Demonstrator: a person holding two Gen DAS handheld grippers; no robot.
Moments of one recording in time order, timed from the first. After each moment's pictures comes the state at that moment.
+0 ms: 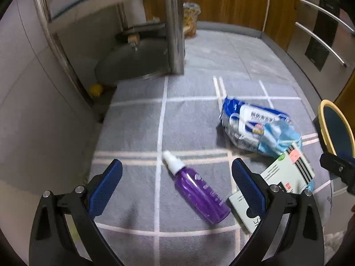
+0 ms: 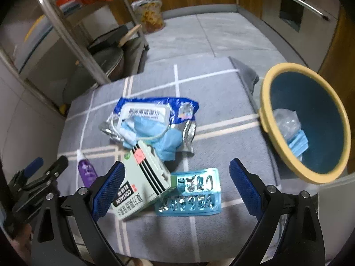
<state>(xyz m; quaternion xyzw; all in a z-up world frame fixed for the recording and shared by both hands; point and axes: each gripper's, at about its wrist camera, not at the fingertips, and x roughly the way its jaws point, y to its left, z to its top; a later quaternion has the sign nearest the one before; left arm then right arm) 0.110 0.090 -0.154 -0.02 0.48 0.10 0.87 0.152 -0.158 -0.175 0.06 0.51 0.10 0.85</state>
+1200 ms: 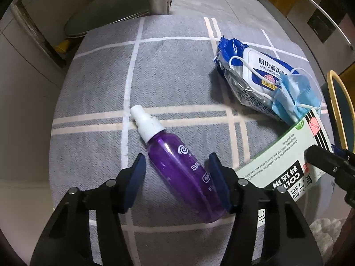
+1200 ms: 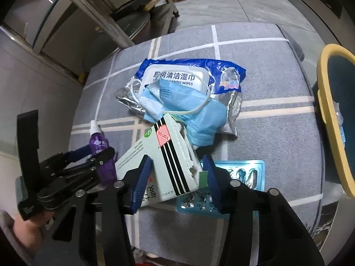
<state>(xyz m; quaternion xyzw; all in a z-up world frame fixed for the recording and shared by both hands) 0.139 0.081 -0.223 -0.05 0.60 0.05 0.79 0.172 -0.131 -0.218 0.08 0.58 0.21 0.78</state>
